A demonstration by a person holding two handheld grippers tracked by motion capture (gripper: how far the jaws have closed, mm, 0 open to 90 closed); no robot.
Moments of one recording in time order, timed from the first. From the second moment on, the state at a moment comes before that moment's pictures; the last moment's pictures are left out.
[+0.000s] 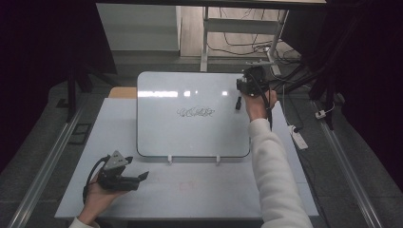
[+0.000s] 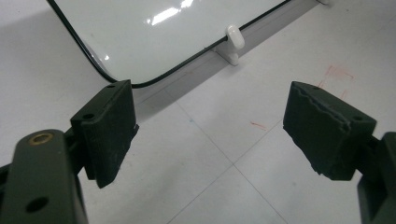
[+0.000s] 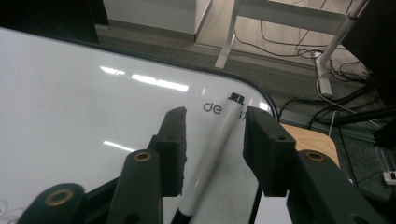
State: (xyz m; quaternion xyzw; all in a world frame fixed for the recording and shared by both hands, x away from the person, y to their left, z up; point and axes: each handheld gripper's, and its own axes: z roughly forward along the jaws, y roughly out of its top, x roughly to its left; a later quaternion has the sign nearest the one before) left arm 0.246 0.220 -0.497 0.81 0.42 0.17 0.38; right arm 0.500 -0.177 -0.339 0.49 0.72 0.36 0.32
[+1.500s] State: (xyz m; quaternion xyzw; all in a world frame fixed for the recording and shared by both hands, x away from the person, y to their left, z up) left arm 0.248 0.224 -0.499 0.80 0.42 0.17 0.38; right arm 0.462 -0.182 -0.341 0.46 0.69 0.46 0.32
